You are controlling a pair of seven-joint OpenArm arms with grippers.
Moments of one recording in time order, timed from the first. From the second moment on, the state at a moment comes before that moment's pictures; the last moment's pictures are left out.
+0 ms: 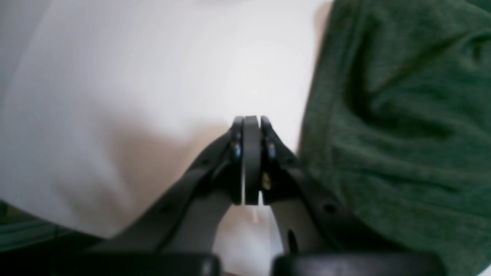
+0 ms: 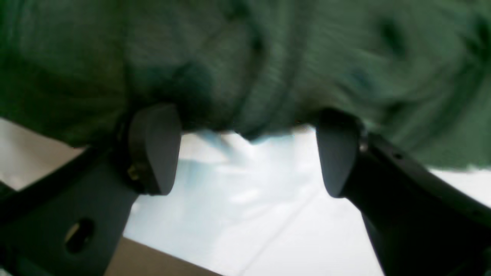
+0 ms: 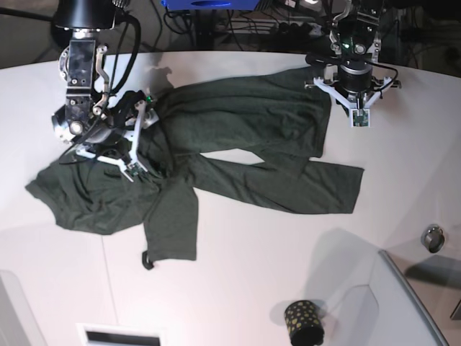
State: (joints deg) left arm 26.7 -15.5 3.8 91.1 -2.1 17.9 22.7; right arm -5.4 -4.4 10.7 87.4 -17.9 40.7 -52.3
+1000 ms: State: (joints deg) left arm 26.7 -15.4 3.8 91.1 -2.2 17.7 22.6; right arm -1.6 -4.9 14.6 83.2 -18.6 40.2 -53.9
